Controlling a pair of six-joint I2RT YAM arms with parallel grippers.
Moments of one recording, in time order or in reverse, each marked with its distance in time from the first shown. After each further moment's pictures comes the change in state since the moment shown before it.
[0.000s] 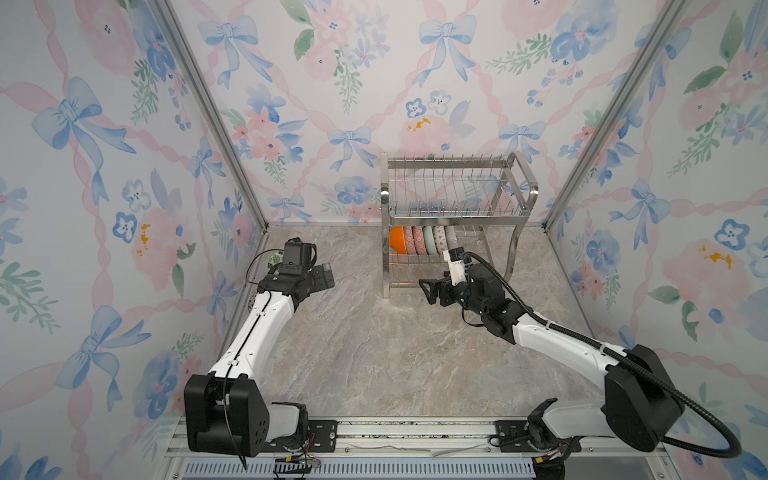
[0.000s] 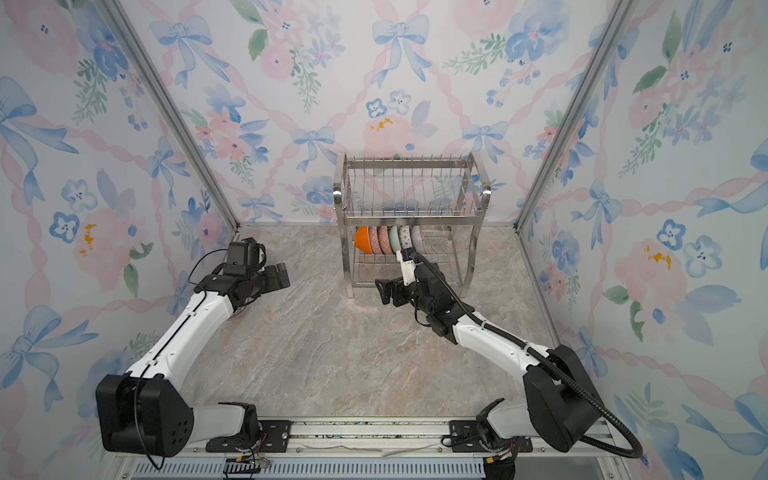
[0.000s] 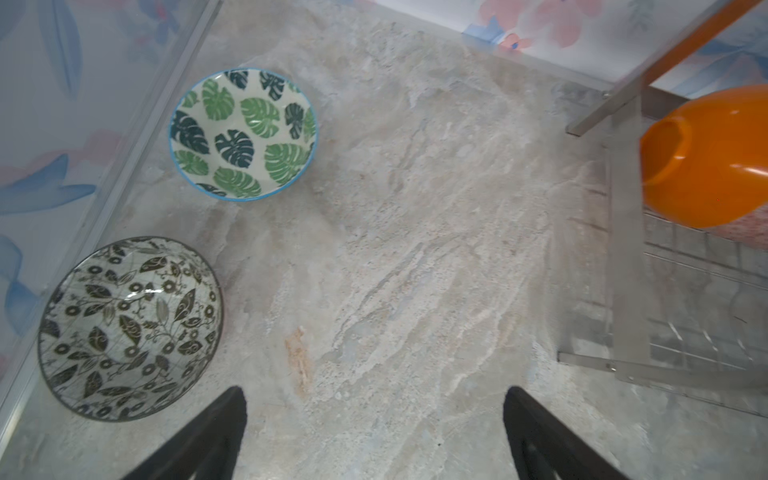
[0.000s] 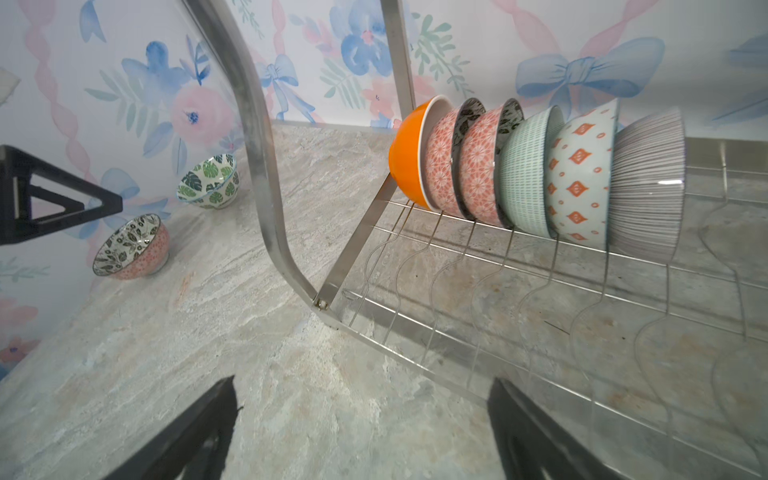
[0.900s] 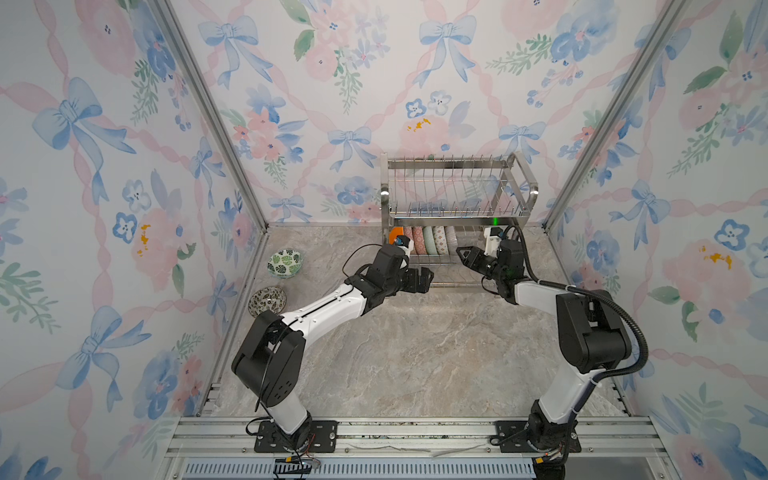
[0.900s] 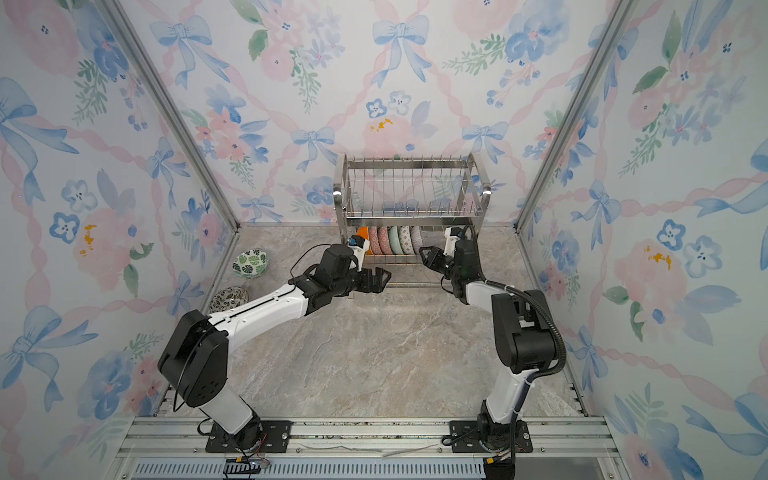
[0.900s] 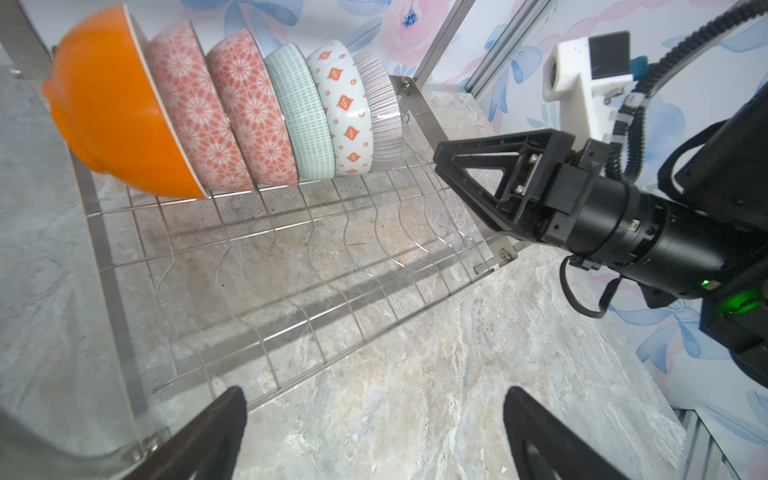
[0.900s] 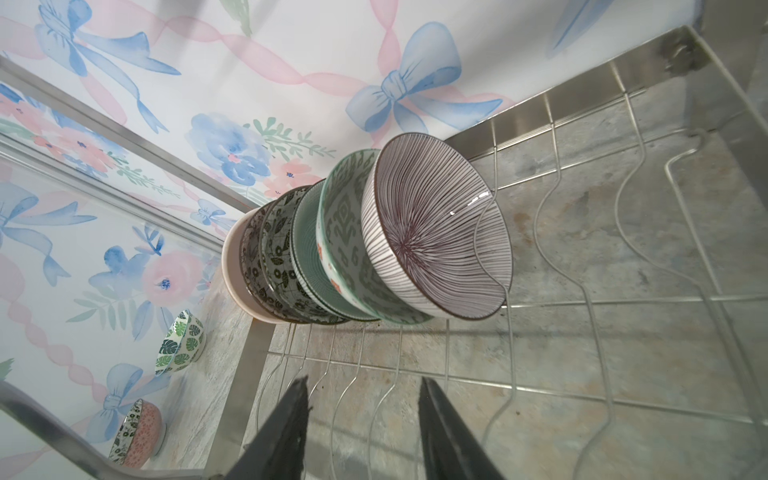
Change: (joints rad) left arm -0.616 0.282 0.083 0.532 0.210 -0.109; right arm -0.468 0.425 0.159 0.326 -0.357 0.369
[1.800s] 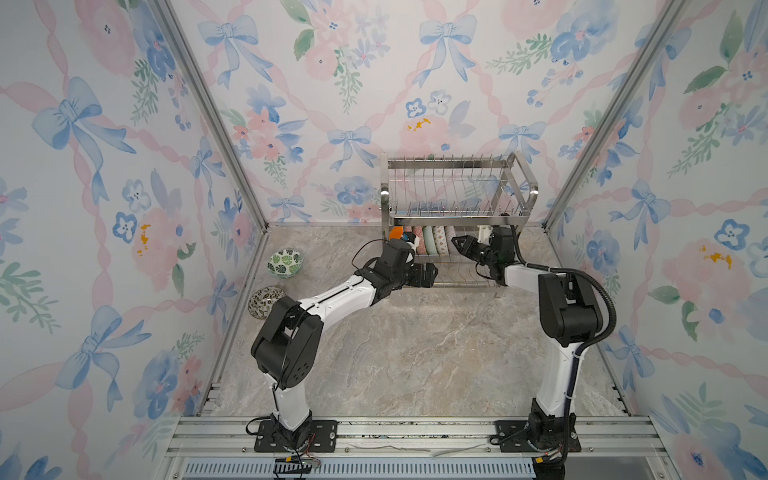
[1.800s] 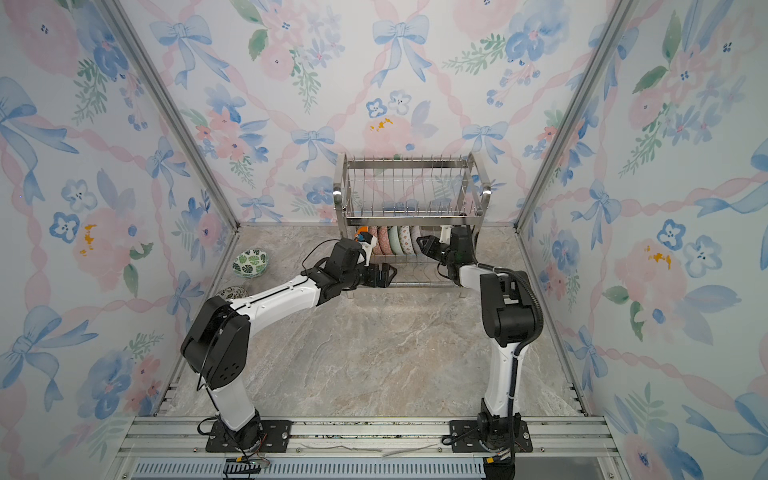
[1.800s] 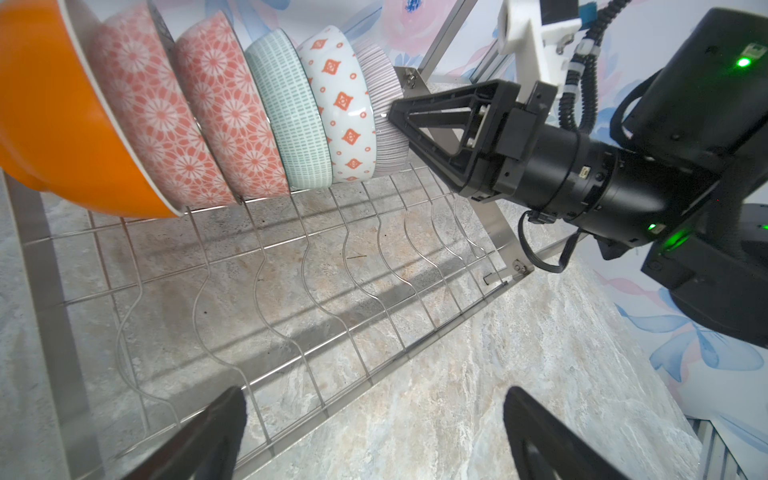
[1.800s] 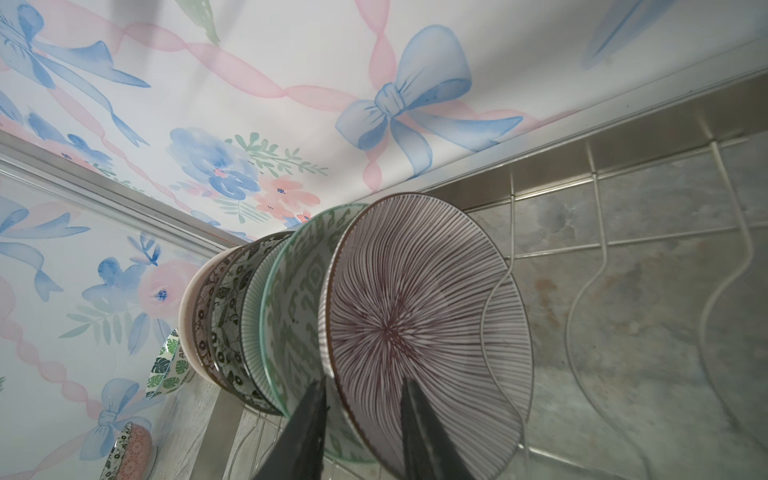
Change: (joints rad) left arm 0.013 0.173 0.142 0.019 0.048 0.015; right arm -0.041 0.270 0.315 -0.044 -0.078 0.002
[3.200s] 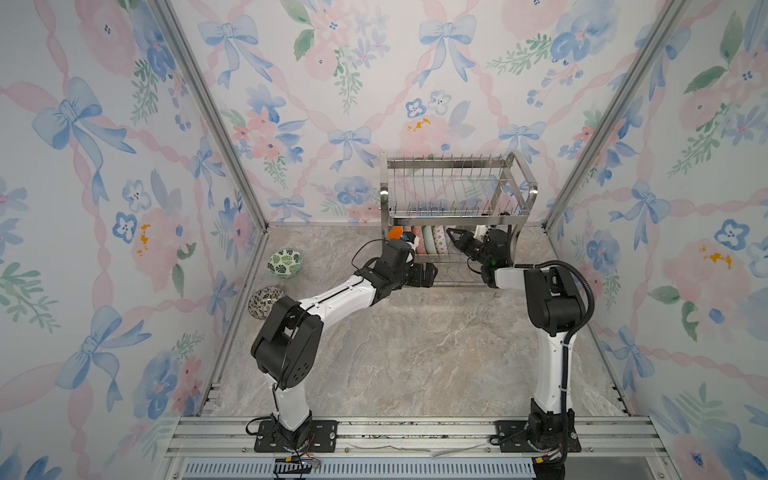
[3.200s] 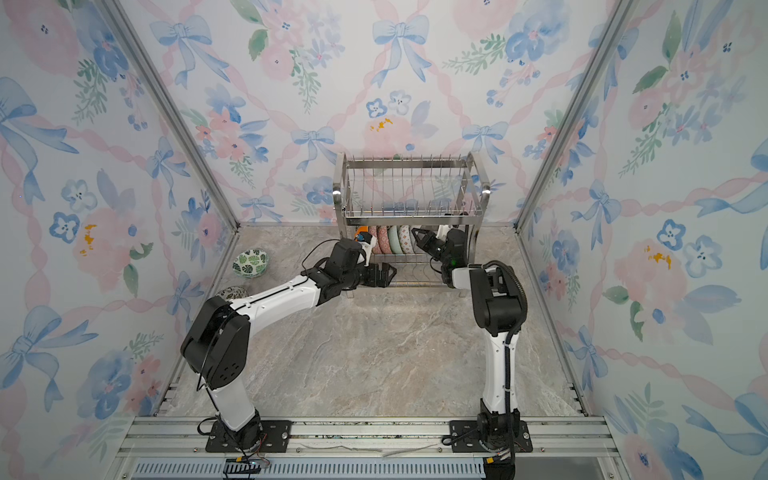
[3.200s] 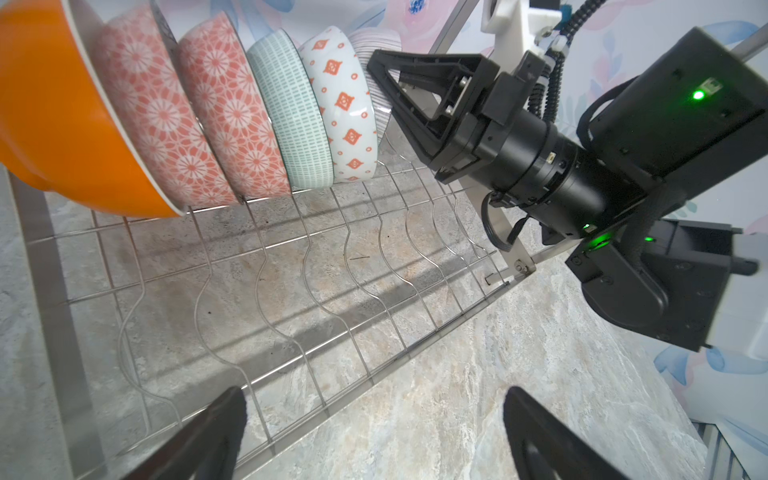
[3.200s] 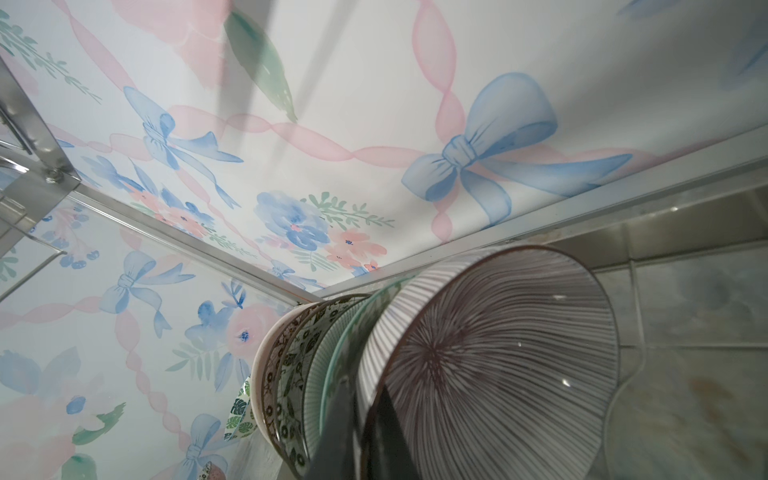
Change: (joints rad) left arm 0.000 0.000 0.000 -0.001 -0.010 0.001; right arm 0.020 0.152 0.060 0.355 -0.047 0.241
